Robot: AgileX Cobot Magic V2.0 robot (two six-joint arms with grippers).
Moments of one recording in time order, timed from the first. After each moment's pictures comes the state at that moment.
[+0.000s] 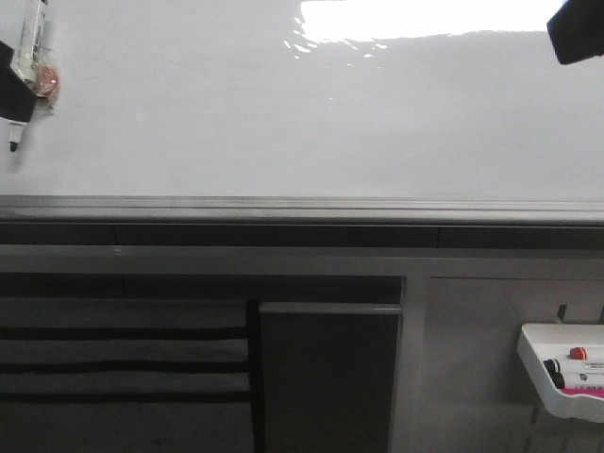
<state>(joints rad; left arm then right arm) -0.24 1.25 -0.70 -0.09 0.09 0.11 0.43 0.82 -0.68 0.25 0.48 -0.15</state>
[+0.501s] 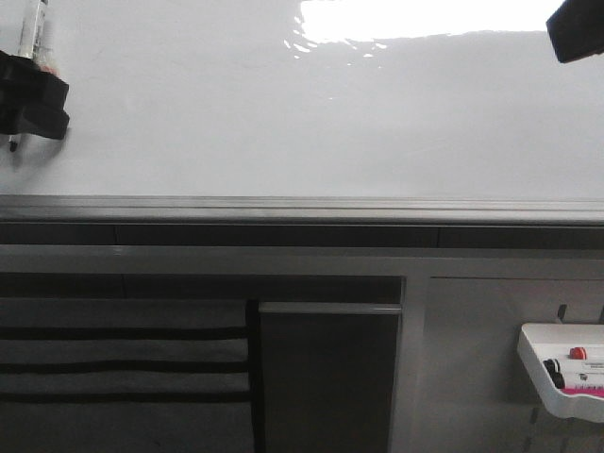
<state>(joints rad) -0.24 1.41 -0.75 -0.09 -0.03 0.11 0.43 0.82 -0.68 0.25 0.48 -0.15</state>
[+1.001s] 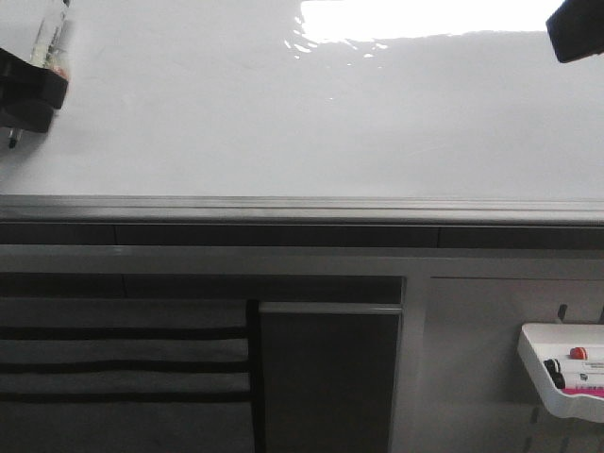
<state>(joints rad) -0.24 1.42 -0.75 -0.09 -0.05 0.11 0.43 0.82 -0.68 0.25 0.48 -0.15</state>
